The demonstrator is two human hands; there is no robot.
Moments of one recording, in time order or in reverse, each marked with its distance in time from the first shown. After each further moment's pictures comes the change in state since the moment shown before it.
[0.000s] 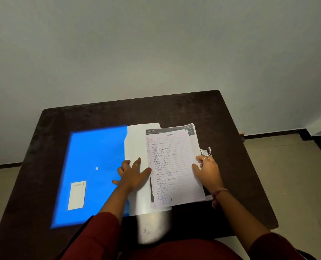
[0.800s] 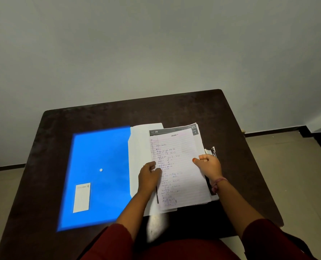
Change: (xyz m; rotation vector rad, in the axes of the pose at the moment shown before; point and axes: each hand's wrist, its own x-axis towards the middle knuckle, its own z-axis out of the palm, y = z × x) left_hand -0.021 0.032 0.018 -0.674 0.039 0.009; right_hand 0.020 -0.012 0.012 0.413 0.046 0.315
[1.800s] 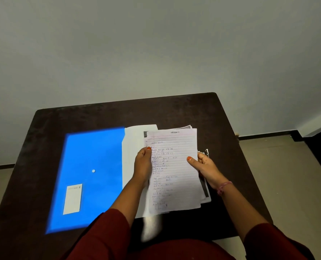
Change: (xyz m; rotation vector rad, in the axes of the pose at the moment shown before) left_hand 0.014 0.043 0.008 -0.400 -0.026 0.043; right_hand -0.009 -0.005 -0.028 0.373 -0.483 -0.077
